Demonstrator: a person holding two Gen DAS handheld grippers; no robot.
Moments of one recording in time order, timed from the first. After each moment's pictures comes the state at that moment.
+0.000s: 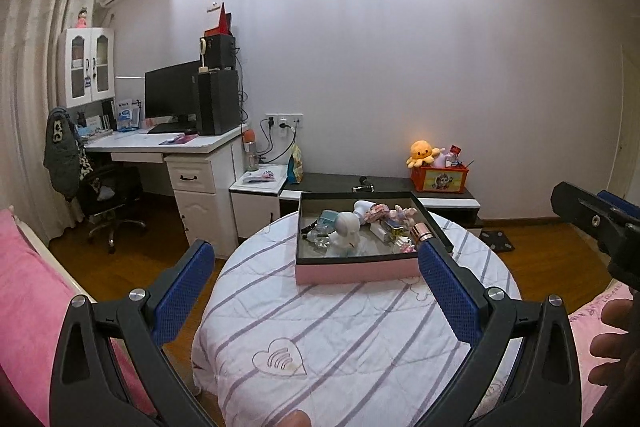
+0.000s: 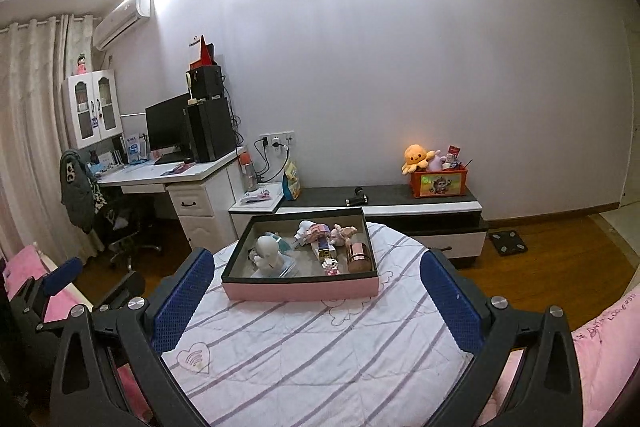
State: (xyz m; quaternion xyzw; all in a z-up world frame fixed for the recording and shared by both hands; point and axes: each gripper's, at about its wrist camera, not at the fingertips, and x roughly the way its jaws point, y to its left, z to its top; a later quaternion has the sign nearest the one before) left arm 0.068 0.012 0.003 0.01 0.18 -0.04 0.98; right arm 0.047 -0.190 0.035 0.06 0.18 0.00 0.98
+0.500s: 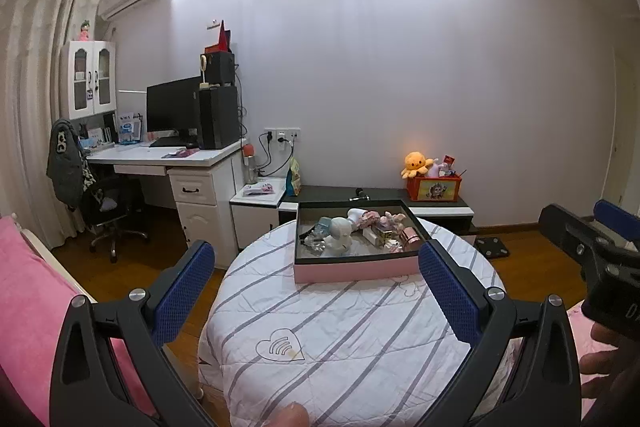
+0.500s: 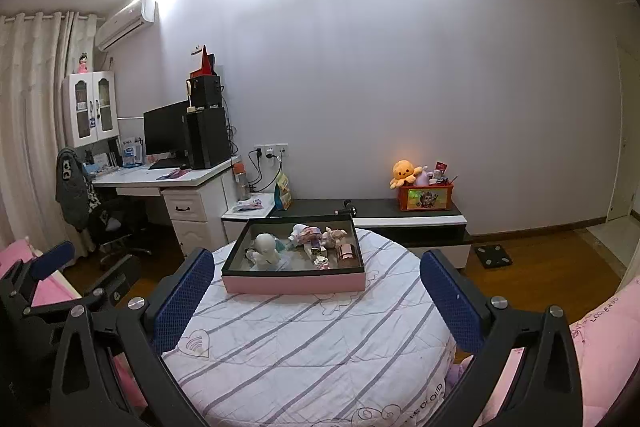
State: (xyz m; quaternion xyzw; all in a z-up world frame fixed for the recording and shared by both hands) left arm 0.021 0.008 0.018 0.01 0.16 -0.04 0.99; right arm -0.003 -0.177 0.036 0.04 0.15 -0.02 0.99
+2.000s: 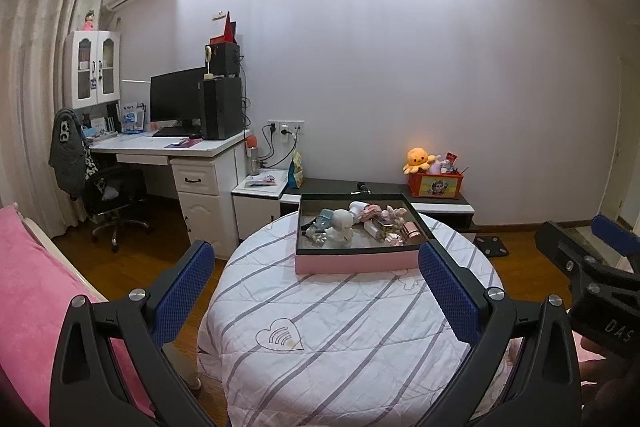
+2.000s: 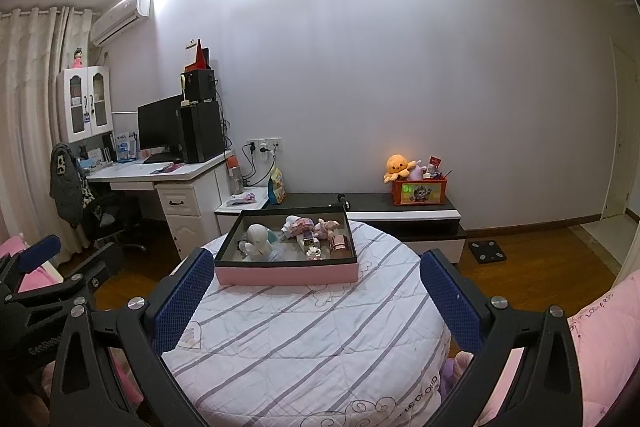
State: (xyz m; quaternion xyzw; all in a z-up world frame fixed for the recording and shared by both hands) left arm 0.018 0.011 0.015 0.00 0.17 -0.04 0.99; right arm -0.007 -0.180 0.025 0.04 0.16 -0.03 0.99
